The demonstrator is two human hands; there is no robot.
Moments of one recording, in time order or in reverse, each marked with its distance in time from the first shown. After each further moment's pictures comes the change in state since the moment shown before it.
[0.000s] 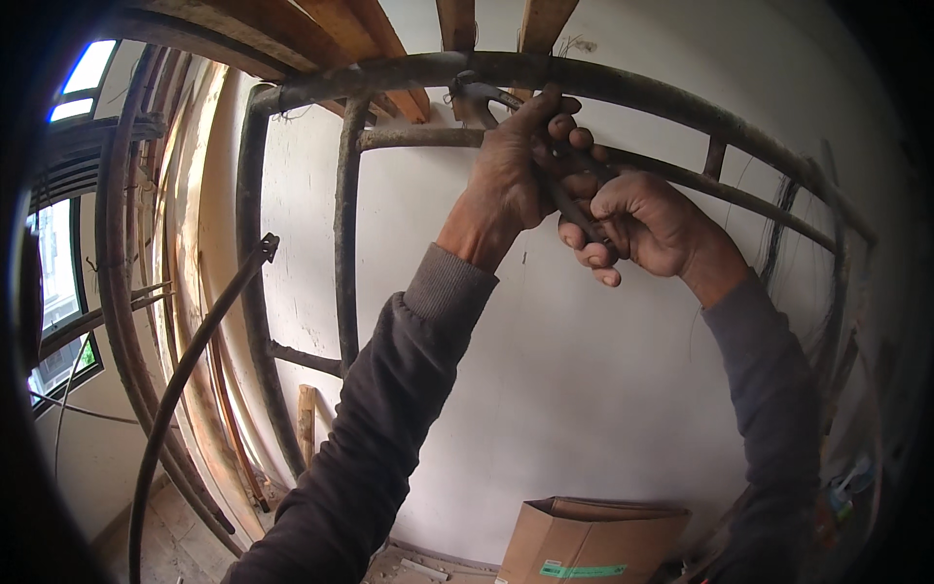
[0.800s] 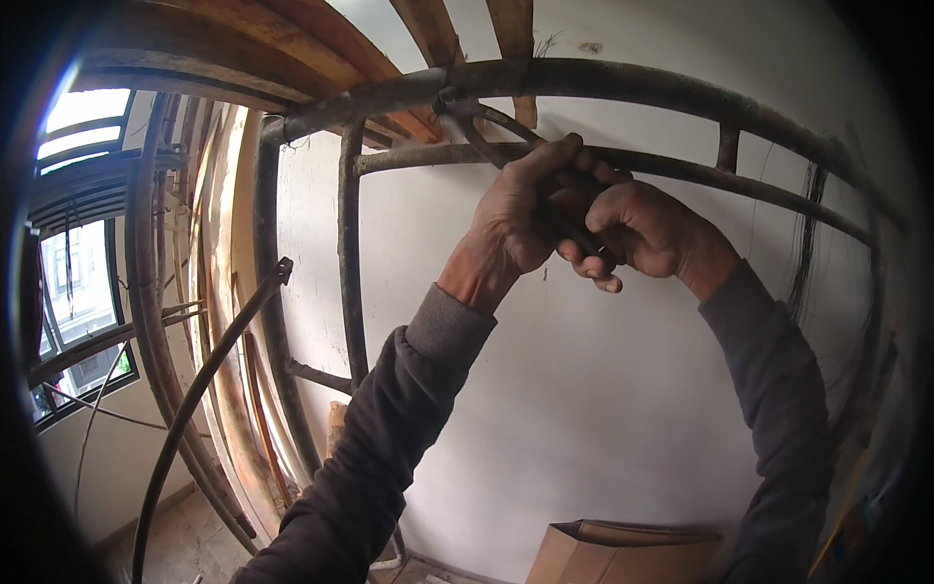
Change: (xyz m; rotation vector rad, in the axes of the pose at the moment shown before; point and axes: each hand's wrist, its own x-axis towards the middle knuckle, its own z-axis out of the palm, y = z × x) left_hand -0.011 -0.021 -0.011 0.302 0.014 -0.127; right_hand 0.020 0.020 -0.038 -0.024 -0.104 -0.076
